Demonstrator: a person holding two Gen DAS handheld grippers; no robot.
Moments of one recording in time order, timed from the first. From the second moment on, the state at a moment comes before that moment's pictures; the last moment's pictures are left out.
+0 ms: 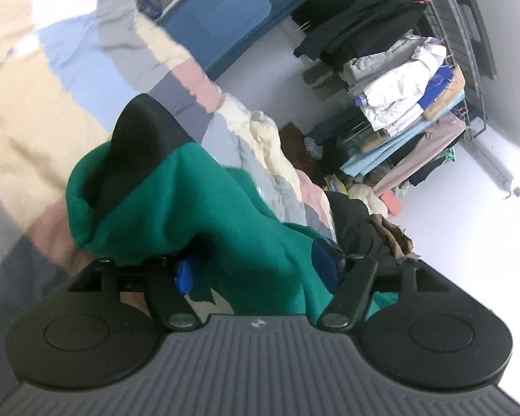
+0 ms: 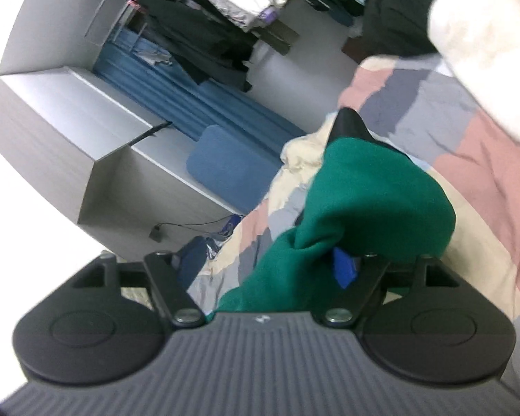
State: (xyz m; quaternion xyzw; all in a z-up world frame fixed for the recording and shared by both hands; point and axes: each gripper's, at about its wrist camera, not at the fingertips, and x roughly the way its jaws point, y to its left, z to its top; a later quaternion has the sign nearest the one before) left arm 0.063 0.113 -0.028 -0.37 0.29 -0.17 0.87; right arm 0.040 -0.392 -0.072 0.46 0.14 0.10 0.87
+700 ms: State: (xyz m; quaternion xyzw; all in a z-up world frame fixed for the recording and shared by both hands) left arm 0.240 0.112 -0.031 -0.28 0.26 -0.09 0.92; right arm 0.186 -0.364 -0.056 0.28 0.18 0.12 0.94
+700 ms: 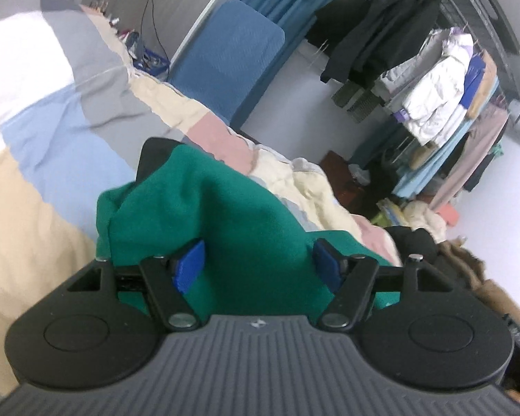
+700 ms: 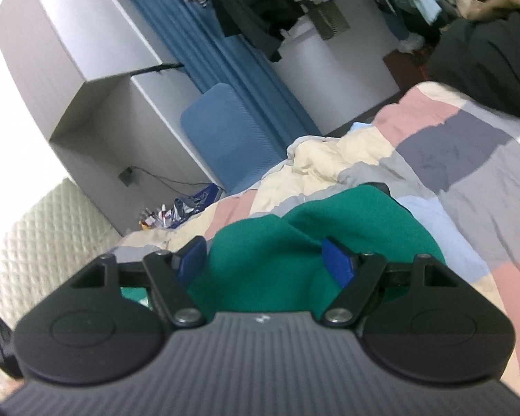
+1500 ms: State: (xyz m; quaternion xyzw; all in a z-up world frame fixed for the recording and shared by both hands) left arm 0.358 0.108 -0.120 -0.25 0.32 -0.06 0.91; right arm 0.347 -0.353 -0.147 0.25 0.28 0.09 0.92
